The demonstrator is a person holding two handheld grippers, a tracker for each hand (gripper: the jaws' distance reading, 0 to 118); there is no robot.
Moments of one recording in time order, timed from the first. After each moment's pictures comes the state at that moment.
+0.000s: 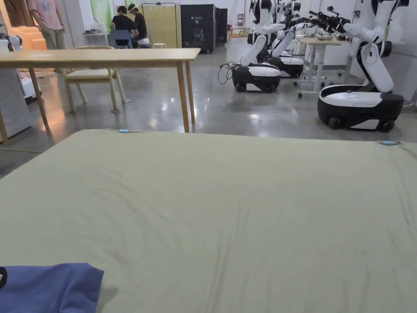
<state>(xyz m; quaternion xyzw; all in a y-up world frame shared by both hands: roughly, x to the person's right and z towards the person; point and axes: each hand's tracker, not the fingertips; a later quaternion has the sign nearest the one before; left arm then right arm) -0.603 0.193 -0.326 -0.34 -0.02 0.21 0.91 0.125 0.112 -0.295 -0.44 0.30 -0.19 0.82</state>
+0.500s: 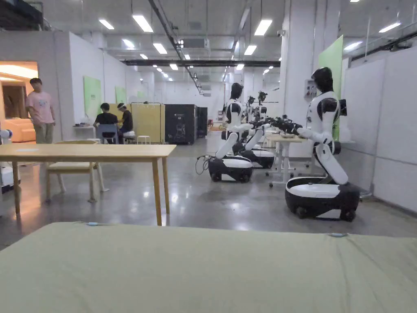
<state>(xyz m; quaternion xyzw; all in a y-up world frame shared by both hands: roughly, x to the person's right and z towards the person) -0.294 0.316 -0.244 -0.10 -0.08 0.02 0.99 0.216 0.219 -0.248 -0.27 0.29 -0.15 0.91</state>
